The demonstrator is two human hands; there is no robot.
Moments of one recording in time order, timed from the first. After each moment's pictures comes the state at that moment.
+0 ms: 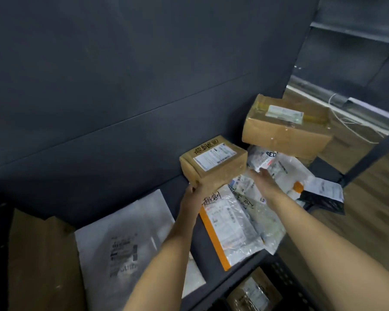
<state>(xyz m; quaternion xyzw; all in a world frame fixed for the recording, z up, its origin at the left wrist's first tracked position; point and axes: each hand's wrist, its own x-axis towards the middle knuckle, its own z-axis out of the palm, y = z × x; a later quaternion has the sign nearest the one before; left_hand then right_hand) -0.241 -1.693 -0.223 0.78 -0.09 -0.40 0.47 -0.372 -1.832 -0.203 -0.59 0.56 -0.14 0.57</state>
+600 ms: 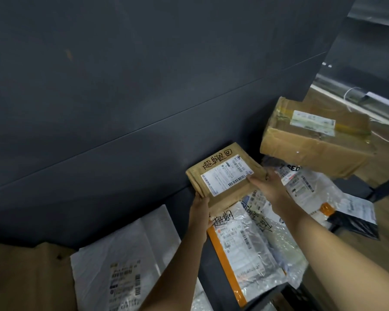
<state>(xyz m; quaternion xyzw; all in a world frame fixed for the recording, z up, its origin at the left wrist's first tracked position) -0.206 -1.724 -0.255 0.69 0.03 -0.47 0.55 -0.319 -1.876 -0.235 -0.61 0.49 -0.22 0.57</state>
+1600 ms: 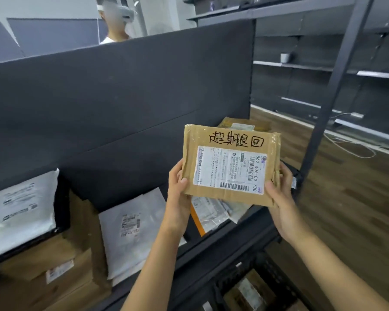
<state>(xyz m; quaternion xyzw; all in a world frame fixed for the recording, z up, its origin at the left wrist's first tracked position) -0.439 -1.543 -0.070 0.49 -0.36 -0.30 0.74 -0.617 -1.672 -0.088 -0.55 0.15 -0.43 0.70</state>
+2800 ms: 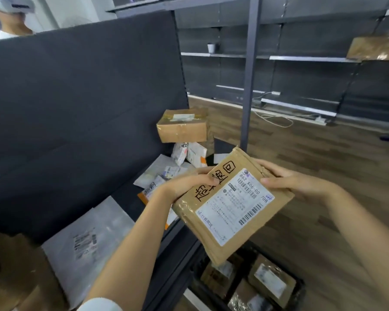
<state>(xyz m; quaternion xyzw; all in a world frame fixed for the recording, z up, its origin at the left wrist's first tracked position) -0.491 -1.620 -0.044 0.51 -0.51 -0.63 0.29 -0.755 -1.684 -0.039 -0.67 0.32 -0.12 0.67</state>
